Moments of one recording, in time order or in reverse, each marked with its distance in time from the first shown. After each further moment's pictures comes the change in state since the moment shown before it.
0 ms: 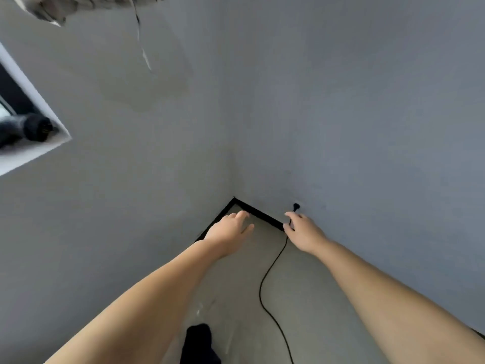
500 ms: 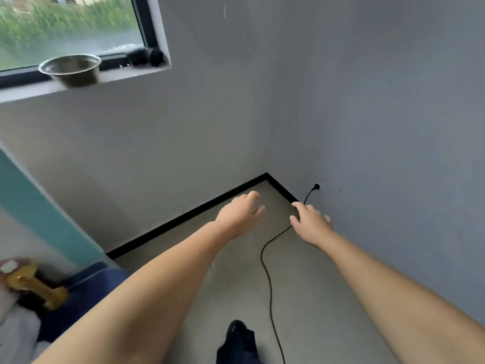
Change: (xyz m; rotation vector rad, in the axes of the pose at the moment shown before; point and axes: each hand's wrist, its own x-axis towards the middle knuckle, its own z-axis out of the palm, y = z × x) left_hand -0.256 0.133 0.128 -0.098 0.291 -0.221; right_hand -0.237 0.093 0.027 -0.243 -0.046 -0.267
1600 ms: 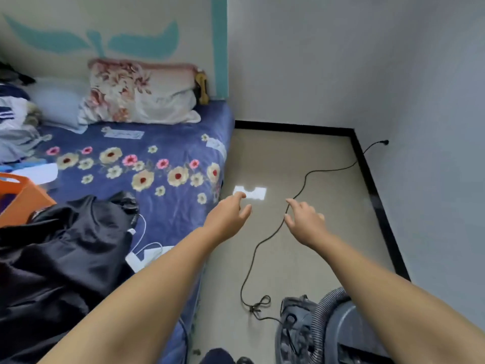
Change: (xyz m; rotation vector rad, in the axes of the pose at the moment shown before) left_hand -0.617 0.323 0.316 -0.202 0.403 -0.664; right_hand -0.548 0.280 0.115 -0.214 -0.192 -0.661
